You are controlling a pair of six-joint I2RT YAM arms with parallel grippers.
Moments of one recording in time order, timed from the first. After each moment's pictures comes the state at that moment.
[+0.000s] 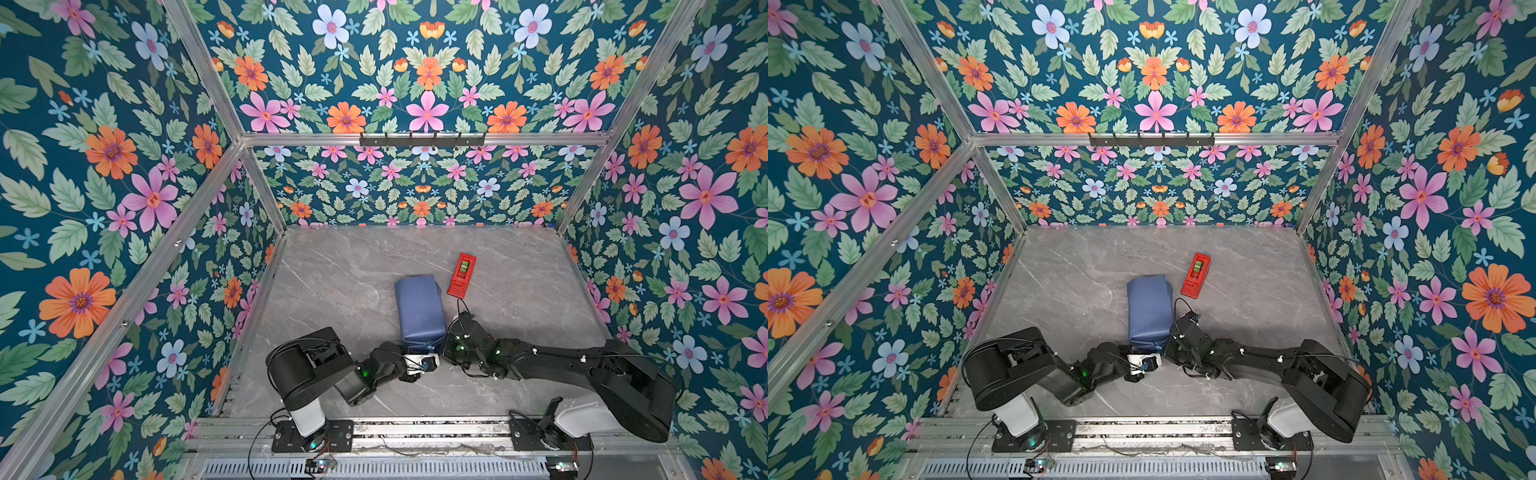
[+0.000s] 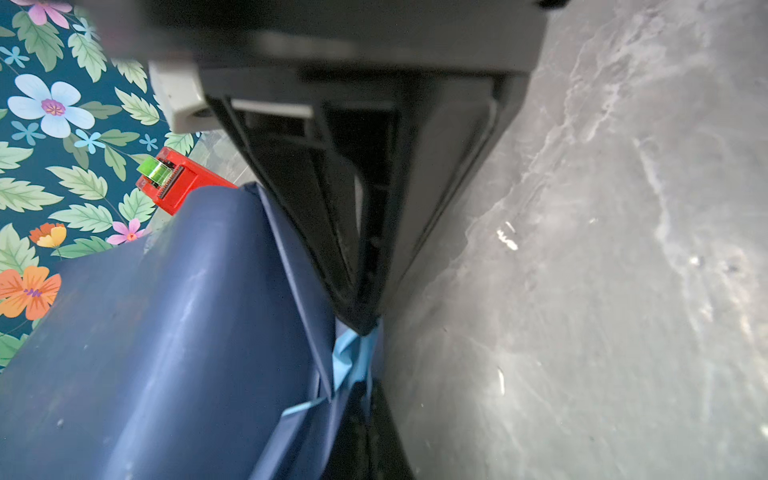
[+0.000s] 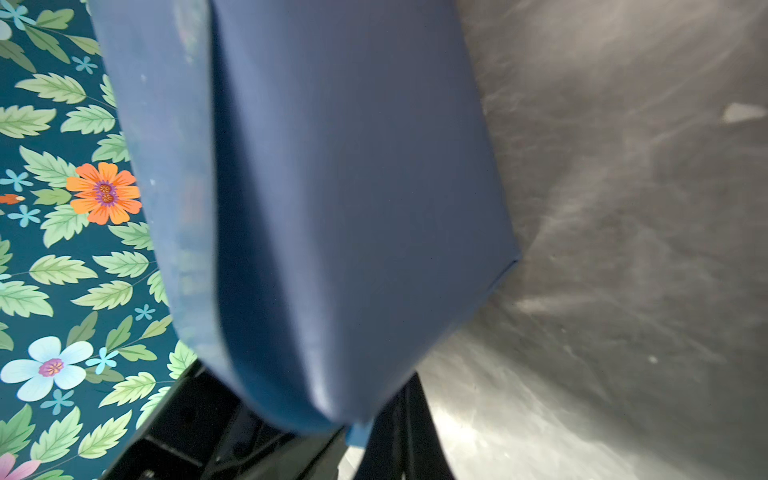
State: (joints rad) left arm -1.00 1.72 0.24 1.08 0.03 0.66; right arm 0.88 1.40 0.55 0.06 -0.08 1.23
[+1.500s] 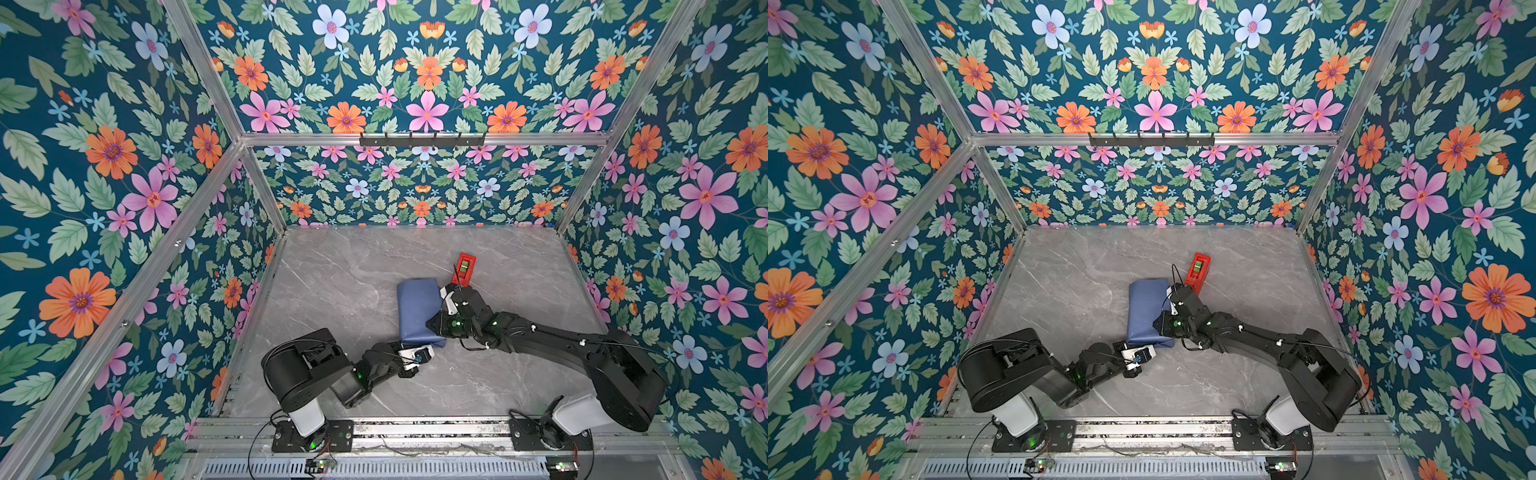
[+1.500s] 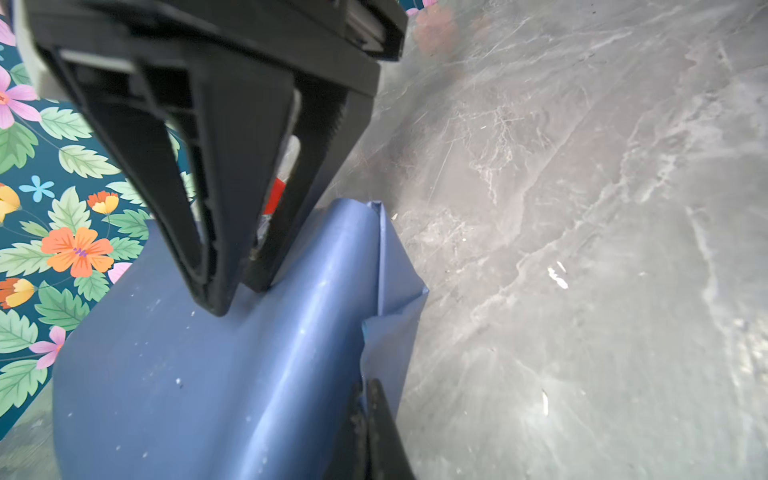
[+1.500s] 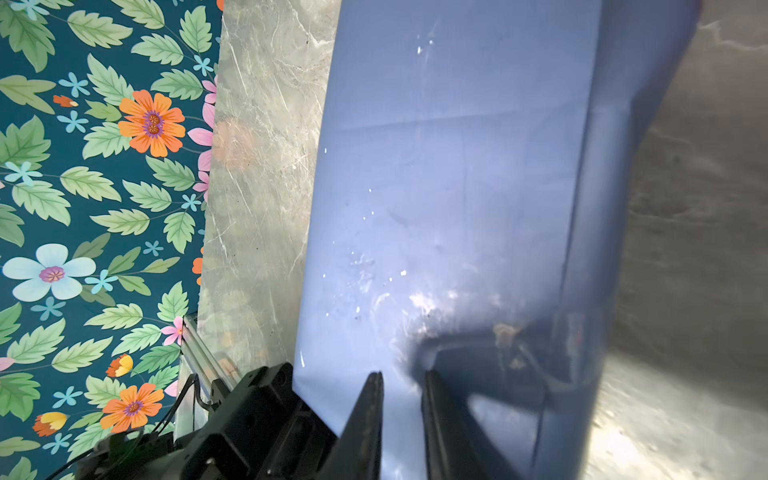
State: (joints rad) left arm -0.97 1.70 0.19 1.21 0.01 0.54; right arm 0.74 1.48 0.78 -0.05 -0.24 0.81
